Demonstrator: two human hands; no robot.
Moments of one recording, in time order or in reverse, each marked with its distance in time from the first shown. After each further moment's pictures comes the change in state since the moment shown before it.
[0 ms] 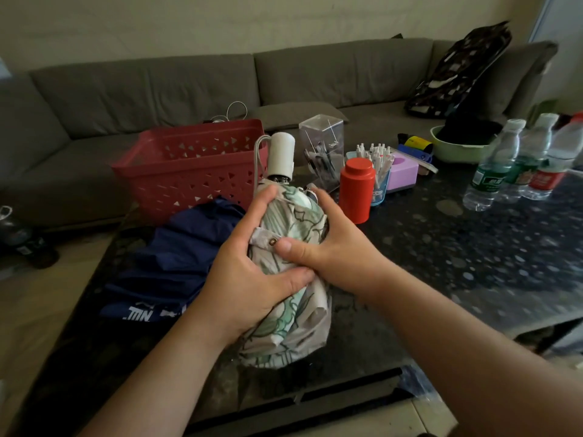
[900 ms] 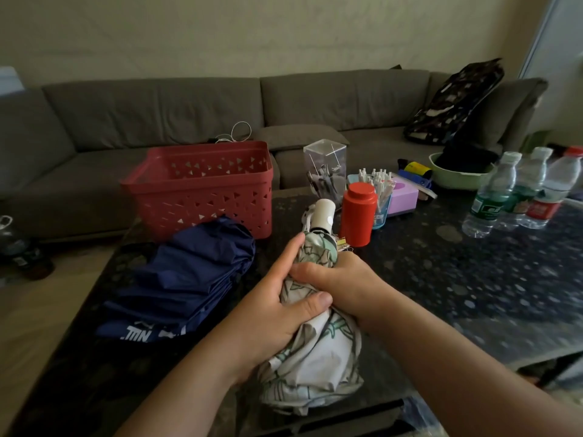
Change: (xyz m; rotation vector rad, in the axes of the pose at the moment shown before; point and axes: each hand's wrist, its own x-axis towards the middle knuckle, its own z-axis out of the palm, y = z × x) left_hand 0.001 -0.010 0.006 0.037 -0.148 -0.273; right_hand 0.003 0.006 0.002 0.219 0.021 0.229
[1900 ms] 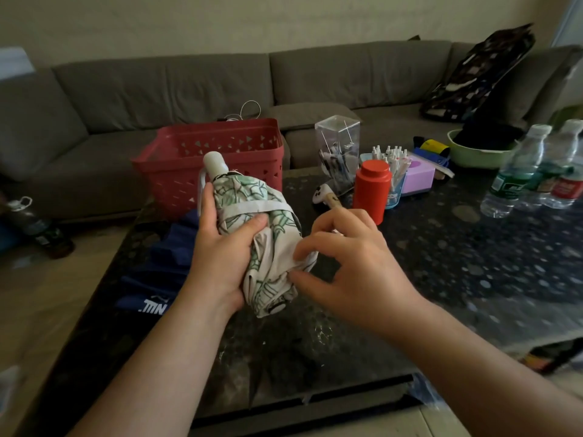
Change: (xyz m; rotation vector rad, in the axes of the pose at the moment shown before) left_hand 0.020 0.010 -0.038 -0.508 0.577 0.040; right_hand -0.030 0.004 0.008 -0.960 0.181 -0.788
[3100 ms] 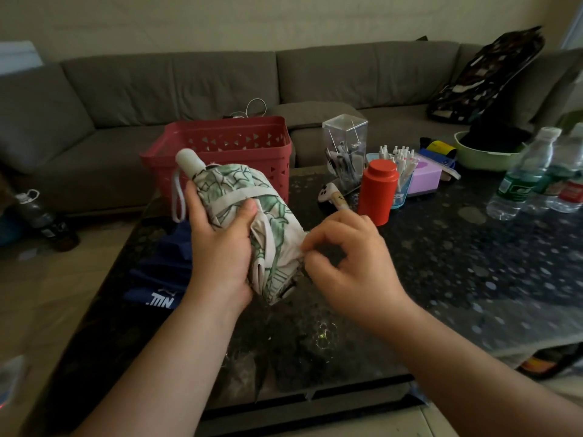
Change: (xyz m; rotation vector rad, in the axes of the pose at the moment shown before) left_hand -0.006 0.003 0.000 -0.099 0.135 0.123; right_hand 0.004 -0.018 0.017 0.235 0.107 0.231
